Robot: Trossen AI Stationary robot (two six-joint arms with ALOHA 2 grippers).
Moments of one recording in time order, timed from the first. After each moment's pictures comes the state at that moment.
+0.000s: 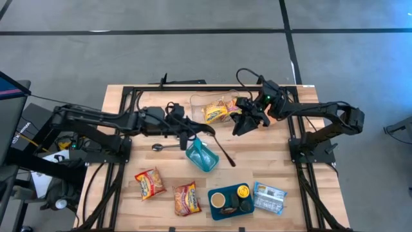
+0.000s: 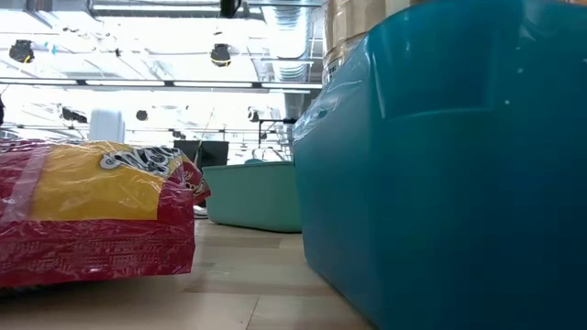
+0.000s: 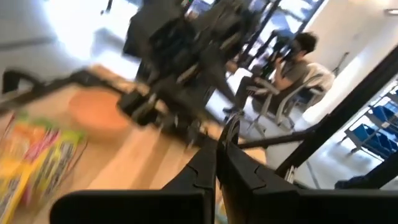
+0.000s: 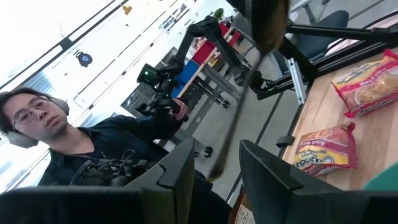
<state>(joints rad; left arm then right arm) -0.10 1.26 1.06 0.05 -0.20 -0.50 -0.41 1.39 0.79 0.79 -1.31 1.02</state>
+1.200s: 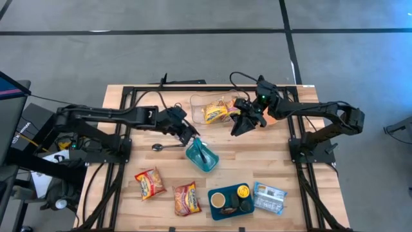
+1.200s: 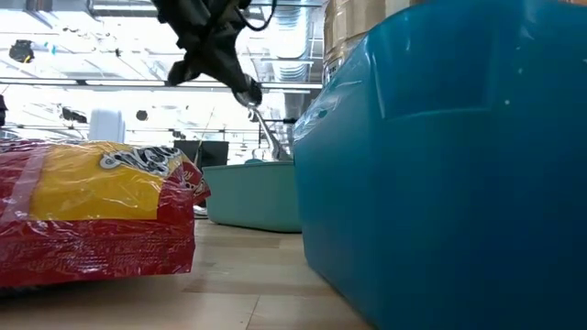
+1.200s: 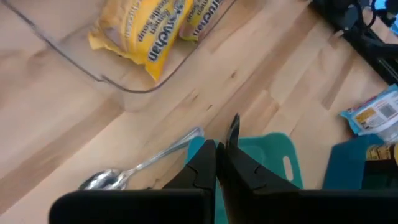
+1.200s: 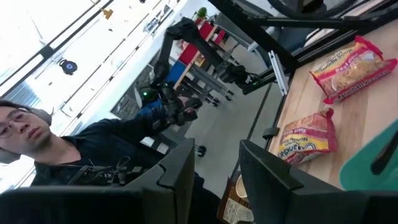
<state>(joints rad) 0.04 1.32 1.06 -0.57 -0.20 -0.71 -0.43 1.39 0.79 0.59 -1.28 0.89</state>
